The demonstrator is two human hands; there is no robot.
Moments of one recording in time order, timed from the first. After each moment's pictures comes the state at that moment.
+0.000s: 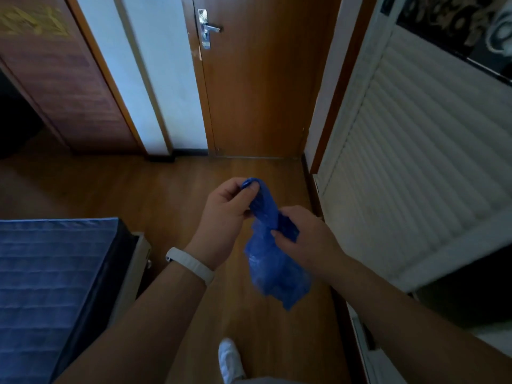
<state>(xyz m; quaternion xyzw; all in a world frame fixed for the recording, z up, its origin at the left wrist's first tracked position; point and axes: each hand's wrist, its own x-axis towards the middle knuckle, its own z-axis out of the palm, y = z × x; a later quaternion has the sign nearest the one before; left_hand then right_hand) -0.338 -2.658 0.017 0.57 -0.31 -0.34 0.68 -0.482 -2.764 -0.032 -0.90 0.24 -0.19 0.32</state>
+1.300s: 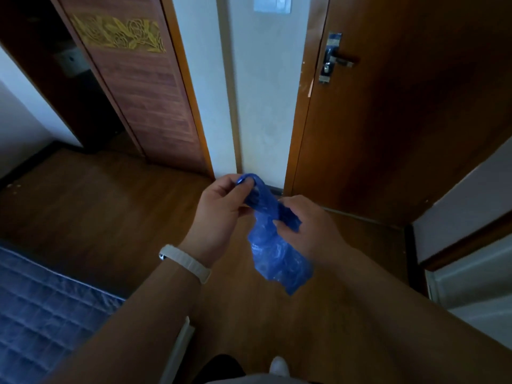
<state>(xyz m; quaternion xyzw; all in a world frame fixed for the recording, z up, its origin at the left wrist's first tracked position) 0.246 -2.885 0.028 0.62 -0.17 -0.22 0.74 0.149 -3.042 -0.023 -0.93 0.09 -0.13 0.33</state>
